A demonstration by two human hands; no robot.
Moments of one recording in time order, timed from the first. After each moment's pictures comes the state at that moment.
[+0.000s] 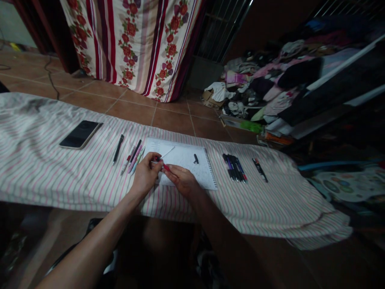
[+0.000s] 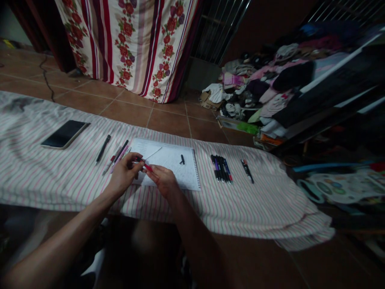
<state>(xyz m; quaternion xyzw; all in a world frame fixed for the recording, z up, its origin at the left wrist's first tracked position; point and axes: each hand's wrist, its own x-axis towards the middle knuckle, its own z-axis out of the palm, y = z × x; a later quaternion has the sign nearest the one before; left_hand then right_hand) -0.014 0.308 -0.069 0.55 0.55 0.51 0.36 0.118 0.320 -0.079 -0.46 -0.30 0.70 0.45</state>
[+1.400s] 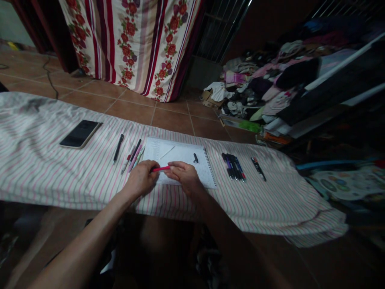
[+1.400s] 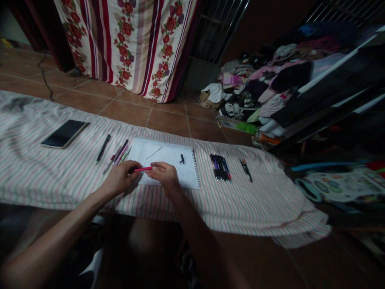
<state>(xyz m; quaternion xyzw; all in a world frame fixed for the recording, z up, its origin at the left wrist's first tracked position) -0.038 0.298 -0.066 0.75 0.56 0.28 0.20 0.126 0.316 -0.069 -0.49 -0.38 0.63 0.46</state>
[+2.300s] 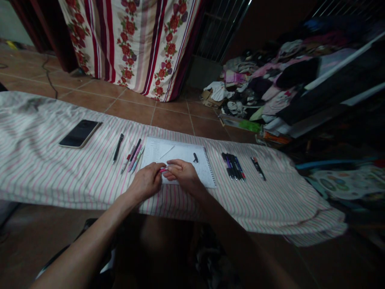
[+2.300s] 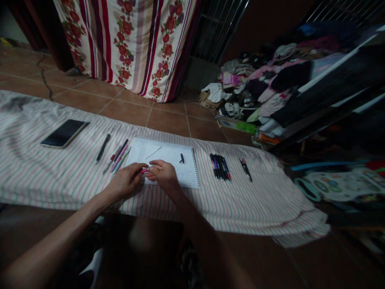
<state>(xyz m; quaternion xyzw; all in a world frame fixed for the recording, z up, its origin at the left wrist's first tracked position) -0.026 0.291 -0.068 0.78 0.52 0.27 0.20 0.124 0.317 -0.058 -0.51 -0.49 0.59 0.38</state>
